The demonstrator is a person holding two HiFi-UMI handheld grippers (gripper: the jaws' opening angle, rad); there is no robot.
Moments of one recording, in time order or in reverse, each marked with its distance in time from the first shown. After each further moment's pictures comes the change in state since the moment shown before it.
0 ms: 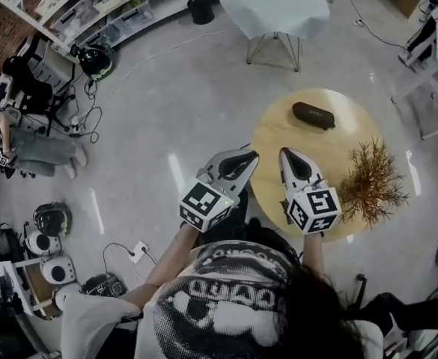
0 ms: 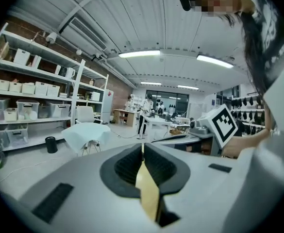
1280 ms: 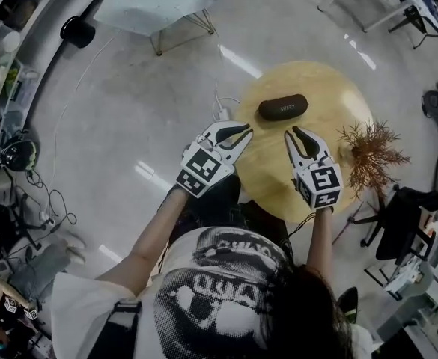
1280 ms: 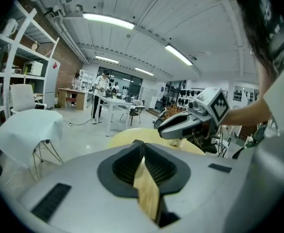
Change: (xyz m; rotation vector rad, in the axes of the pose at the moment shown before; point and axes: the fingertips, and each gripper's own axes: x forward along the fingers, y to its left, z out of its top) left arm 0.201 0.123 -0.037 0.150 0.232 -0.680; right arm 0.080 -0.165 -0.021 0.022 0.259 -0.561
